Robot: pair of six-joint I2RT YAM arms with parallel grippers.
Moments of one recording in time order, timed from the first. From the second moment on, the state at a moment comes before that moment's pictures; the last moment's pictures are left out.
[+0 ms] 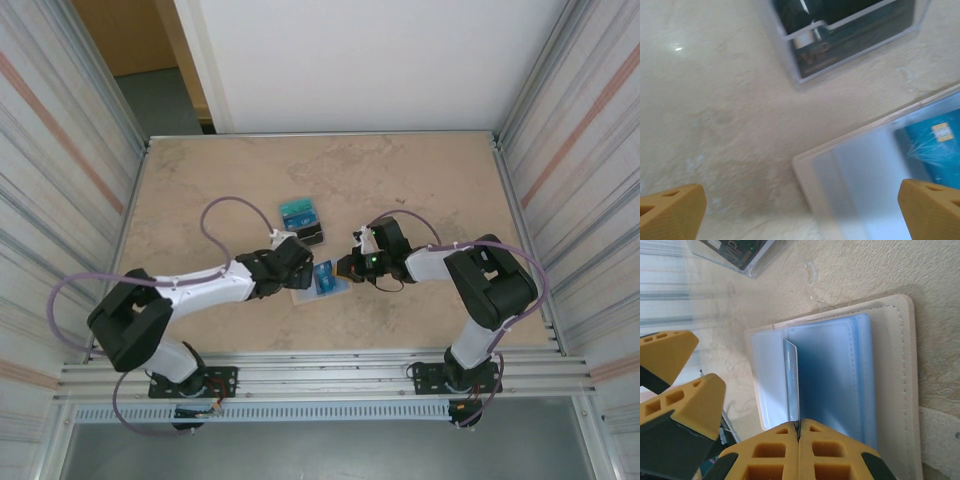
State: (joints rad) left arm -0.86 1.51 0.82 -0.38 -0.40 -0.59; right arm 0.52 1.71 0.68 0.20 -0.70 0.83
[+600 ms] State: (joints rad) left arm -0.89 1.67 0.86 -0.35 -0.38 -0.54; right arm 0.52 1.71 0.68 0.20 -0.70 0.83
